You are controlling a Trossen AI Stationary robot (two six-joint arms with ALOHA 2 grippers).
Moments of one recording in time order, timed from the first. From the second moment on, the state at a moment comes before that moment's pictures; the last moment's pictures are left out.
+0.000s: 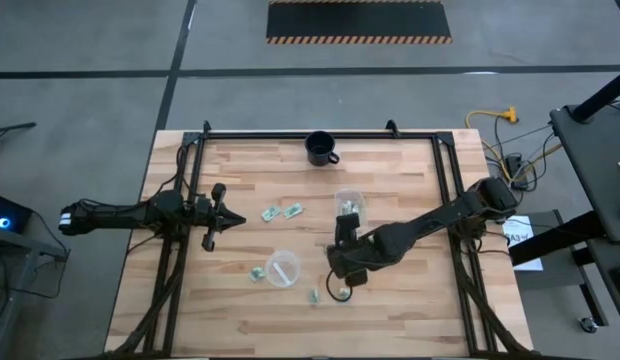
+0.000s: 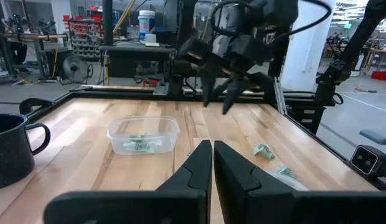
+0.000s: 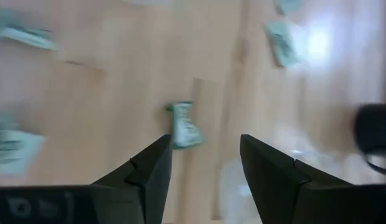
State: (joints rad) left arm 0.03 0.16 0.01 0.10 0.12 -0.07; right arm 0.36 1.80 1.37 -0.78 0.41 0.10
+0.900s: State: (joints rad) left arm 0.03 0.16 0.01 0.10 0.12 -0.07; right arm 0.47 1.80 1.38 -0.70 -0.01 0.02
